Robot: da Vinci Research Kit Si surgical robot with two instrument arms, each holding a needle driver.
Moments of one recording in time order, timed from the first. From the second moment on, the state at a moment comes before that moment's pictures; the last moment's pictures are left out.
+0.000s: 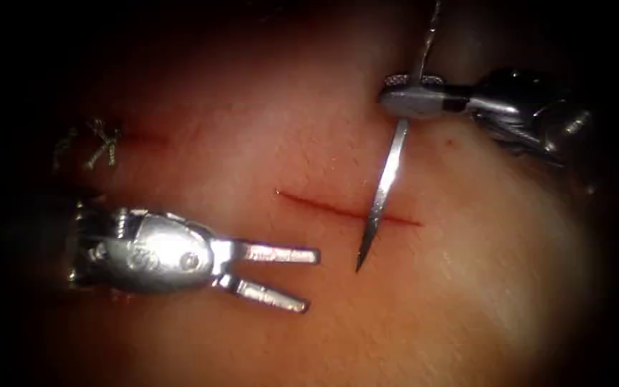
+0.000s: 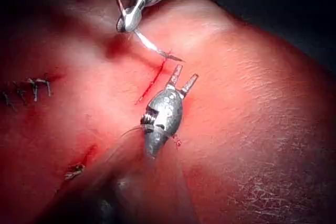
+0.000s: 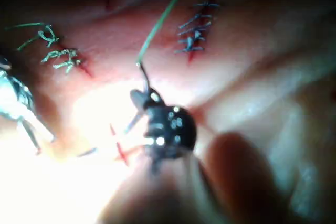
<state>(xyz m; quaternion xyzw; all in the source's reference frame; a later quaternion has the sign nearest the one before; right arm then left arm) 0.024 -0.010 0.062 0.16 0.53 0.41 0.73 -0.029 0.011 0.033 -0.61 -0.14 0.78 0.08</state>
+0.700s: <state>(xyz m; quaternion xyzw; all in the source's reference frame) 0.027 -0.008 0.062 -0.03 0.52 0.24 0.82 -0.030 0.010 0.041 -0.50 -0.19 0.81 0.22</state>
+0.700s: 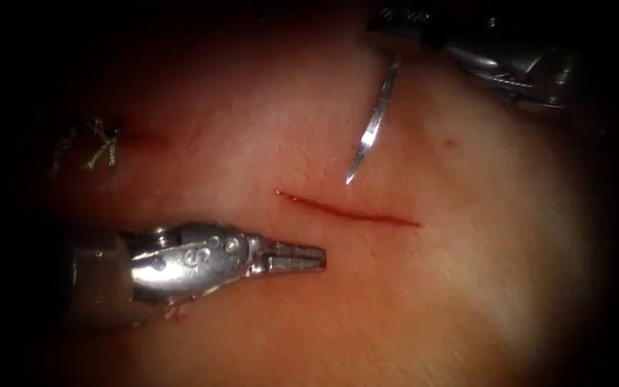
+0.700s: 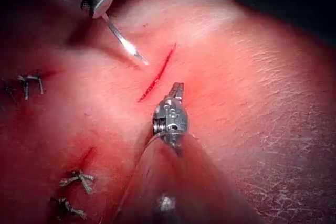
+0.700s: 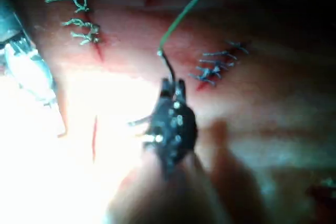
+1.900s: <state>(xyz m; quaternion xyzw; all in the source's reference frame) 0.028 -0.011 0.064 -0.11 0.49 0.06 0.86 -0.030 0.009 0.040 -0.50 -0.20 0.82 0.21</state>
